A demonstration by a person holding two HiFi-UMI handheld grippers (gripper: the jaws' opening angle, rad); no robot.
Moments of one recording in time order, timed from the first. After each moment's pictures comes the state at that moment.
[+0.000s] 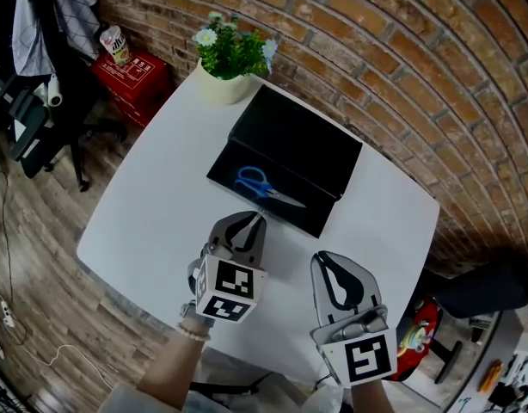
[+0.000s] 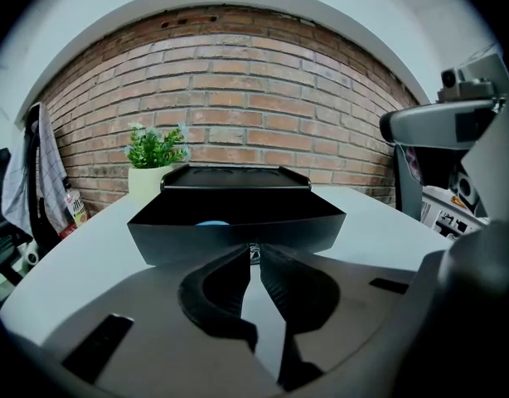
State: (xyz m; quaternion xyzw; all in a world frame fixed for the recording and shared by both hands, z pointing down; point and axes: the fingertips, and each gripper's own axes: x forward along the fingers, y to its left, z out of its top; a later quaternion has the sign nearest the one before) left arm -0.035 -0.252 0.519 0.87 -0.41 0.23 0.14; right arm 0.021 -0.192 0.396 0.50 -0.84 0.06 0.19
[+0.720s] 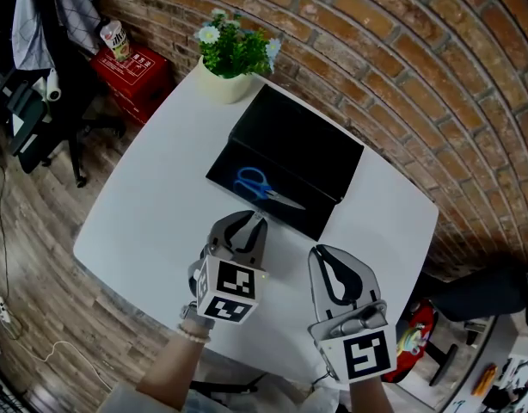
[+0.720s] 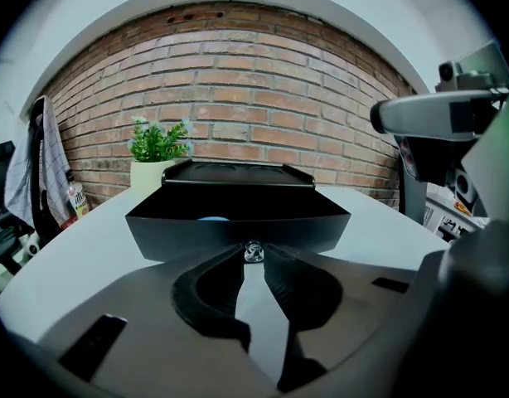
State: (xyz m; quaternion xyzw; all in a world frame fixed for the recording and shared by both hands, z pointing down) left arm -0.036 -0.256 0.526 0.86 -0.42 0.24 0.16; right arm 0.015 -0.210 0.395 0.49 -0.85 0.06 0.19
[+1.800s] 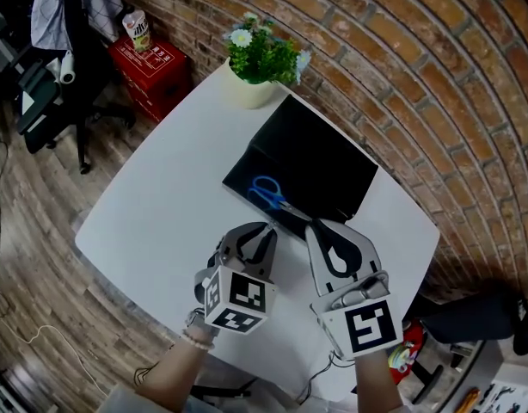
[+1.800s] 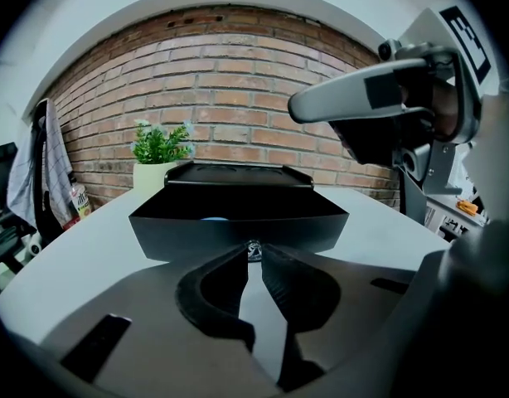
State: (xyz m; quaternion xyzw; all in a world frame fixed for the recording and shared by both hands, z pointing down) left arm -0.040 -0.253 0.525 0.86 -0.42 0.23 0.15; right arm -0.021 -0.265 0.398 0.42 -0.88 0.02 0.22
